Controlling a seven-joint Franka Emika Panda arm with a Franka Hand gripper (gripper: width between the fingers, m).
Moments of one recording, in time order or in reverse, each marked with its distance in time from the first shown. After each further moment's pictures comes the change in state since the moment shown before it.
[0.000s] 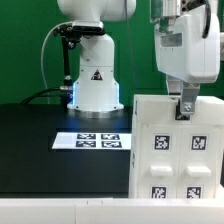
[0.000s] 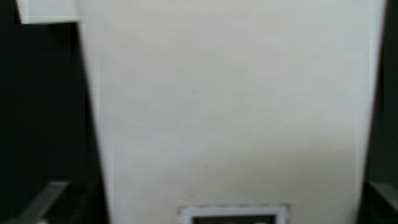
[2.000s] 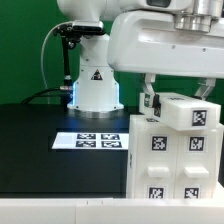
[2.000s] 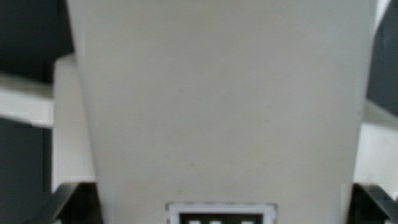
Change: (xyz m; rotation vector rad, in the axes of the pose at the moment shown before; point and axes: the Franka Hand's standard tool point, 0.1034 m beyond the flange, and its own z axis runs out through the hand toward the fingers) arm 0.007 -0.002 -0.002 -0.097 0.077 -1.617
